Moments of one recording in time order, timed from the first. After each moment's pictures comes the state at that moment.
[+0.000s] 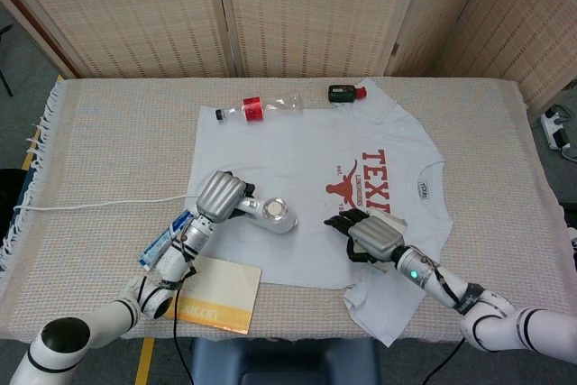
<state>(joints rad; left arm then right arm) -0.91 -1.95 -0.18 -0.68 1.45 1.08 -0.12 0.77 -1.32 -0.02 -1.48 -1.48 0.71 0.18</state>
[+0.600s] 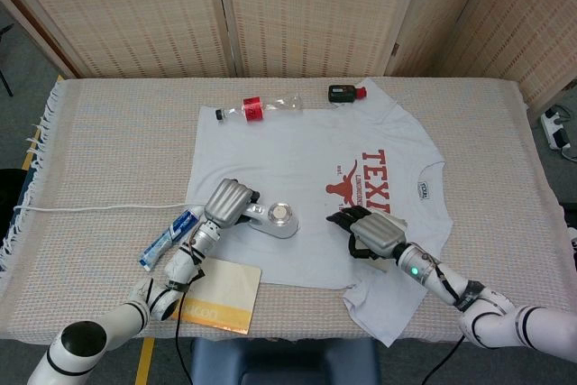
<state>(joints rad) -0.90 -2.01 -0.11 -0.62 1.48 1.03 -0.14 0.77 -1.33 -0.02 -1.46 -1.47 0.71 0.20</state>
